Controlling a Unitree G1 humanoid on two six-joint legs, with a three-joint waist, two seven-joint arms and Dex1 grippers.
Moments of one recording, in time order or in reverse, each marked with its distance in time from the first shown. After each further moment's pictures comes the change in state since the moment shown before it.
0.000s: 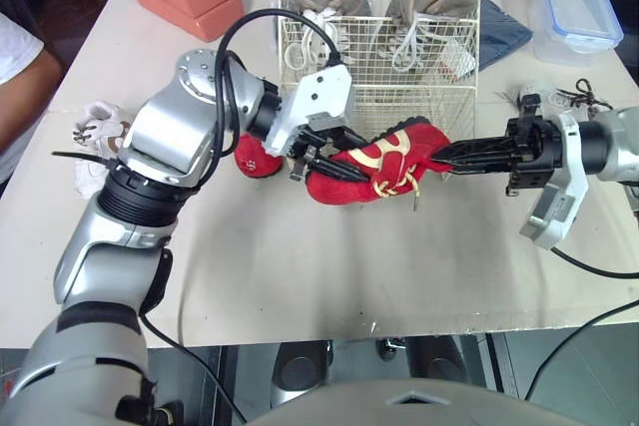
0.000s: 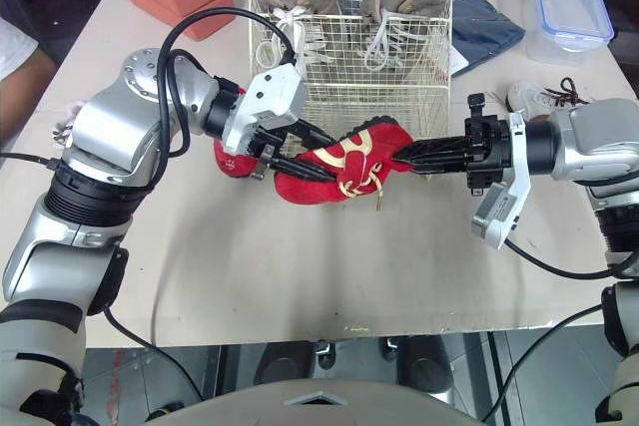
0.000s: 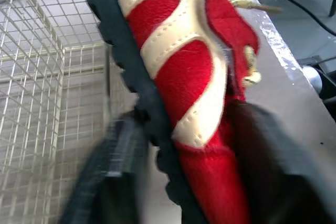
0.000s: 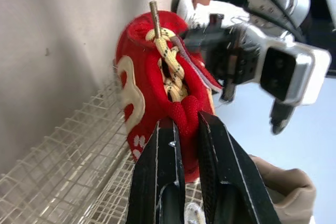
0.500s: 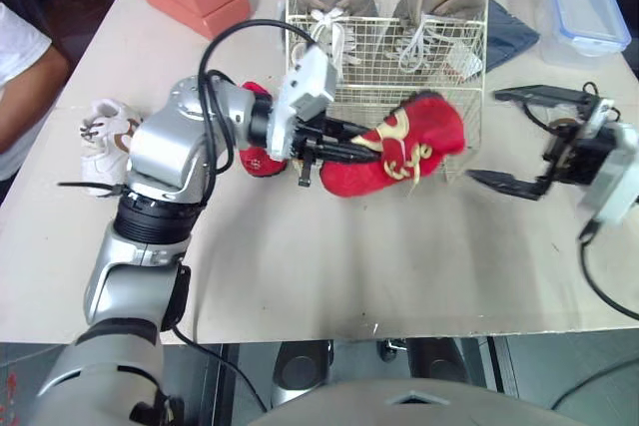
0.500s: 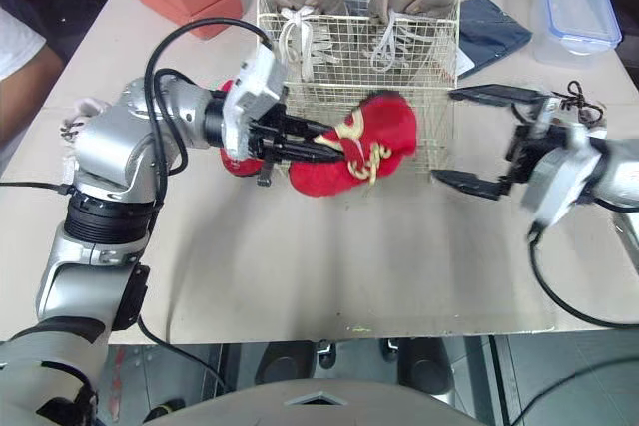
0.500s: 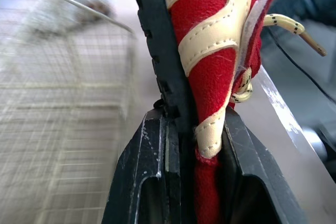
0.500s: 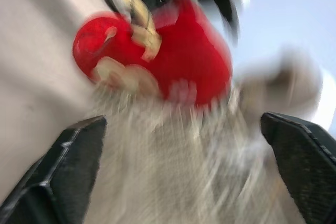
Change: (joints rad) left arm 0.166 -0.114 0.234 -0.030 -0.120 0.034 0.181; right arm 0.455 -0.209 -0.121 -0.258 0.603 0.713 -0.108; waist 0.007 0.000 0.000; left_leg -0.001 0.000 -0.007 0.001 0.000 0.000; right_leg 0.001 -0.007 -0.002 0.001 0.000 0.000
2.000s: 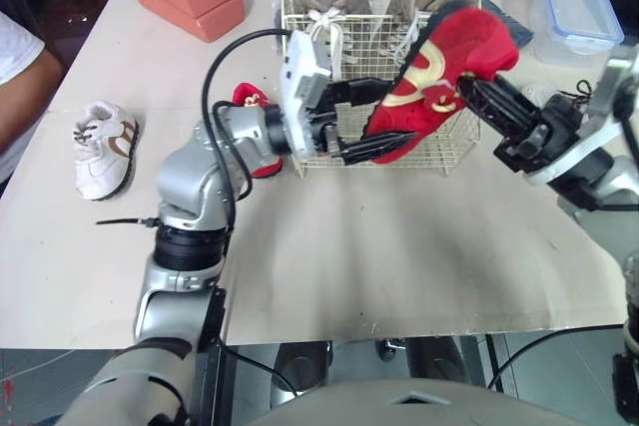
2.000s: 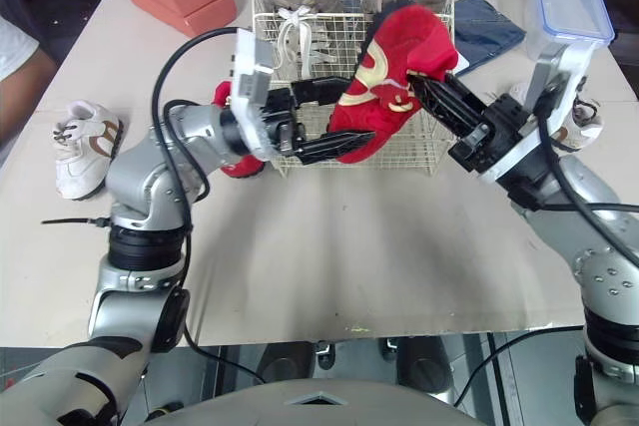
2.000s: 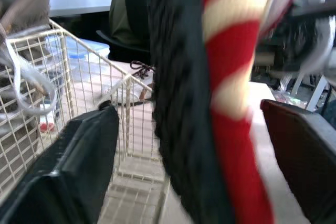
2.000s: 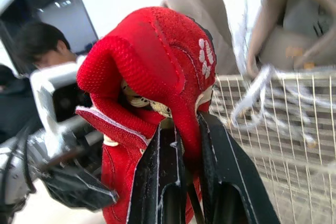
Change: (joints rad) left arm 0.126 -0.162 0.093 -0.117 -0.139 -0.008 0.284; right arm -0.078 0.420 -0.245 -0.539 0.725 1.098 -0.730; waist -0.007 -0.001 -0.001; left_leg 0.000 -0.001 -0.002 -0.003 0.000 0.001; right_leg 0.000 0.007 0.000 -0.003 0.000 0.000
